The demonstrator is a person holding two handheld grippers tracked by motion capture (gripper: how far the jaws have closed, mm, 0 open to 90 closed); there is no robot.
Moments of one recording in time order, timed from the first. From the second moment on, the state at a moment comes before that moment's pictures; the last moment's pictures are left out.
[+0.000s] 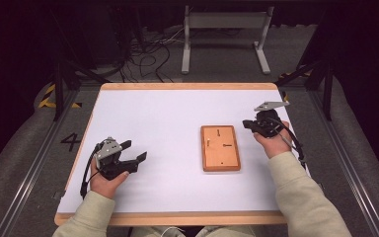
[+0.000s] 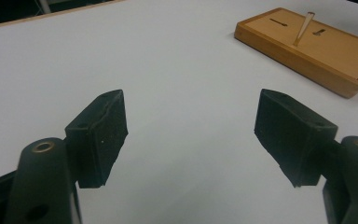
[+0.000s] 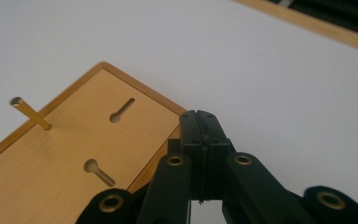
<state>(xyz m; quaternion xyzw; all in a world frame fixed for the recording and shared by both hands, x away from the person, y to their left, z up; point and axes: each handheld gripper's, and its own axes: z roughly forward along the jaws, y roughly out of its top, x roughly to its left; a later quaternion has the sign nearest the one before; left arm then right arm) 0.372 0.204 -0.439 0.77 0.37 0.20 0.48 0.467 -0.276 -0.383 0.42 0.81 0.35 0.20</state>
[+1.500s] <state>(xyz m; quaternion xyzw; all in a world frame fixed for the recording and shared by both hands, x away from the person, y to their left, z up) 0.367 0.217 -0.444 0.77 0.39 0.19 0.47 0.538 -0.202 -0.426 0.45 0.85 0.22 0.12</state>
